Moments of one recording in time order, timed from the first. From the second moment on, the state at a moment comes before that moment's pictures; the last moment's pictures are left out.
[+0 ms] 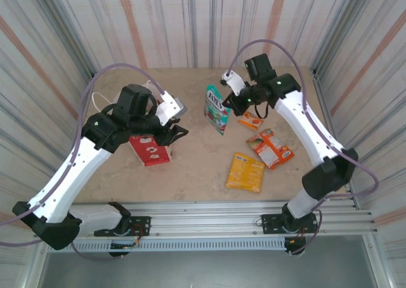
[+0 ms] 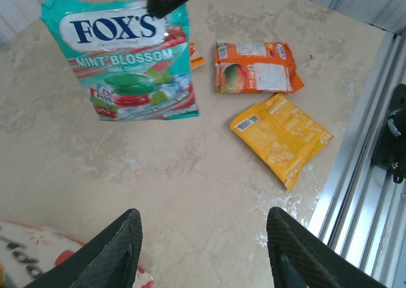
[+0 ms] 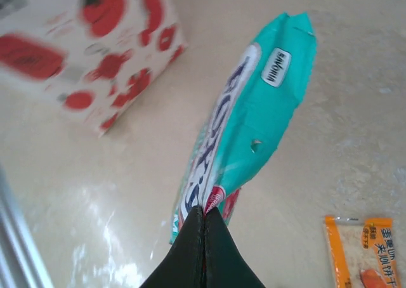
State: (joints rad) left arm -0.62 1.18 1.43 -0.95 0.37 0.30; right arm 0.45 1.58 1.72 -1.06 -0.42 -0.41
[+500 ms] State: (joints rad) left arm -0.66 1.18 1.31 -0.75 0.64 0.65; right arm 0.56 1.42 1.70 -1.33 -0.53 -0.90
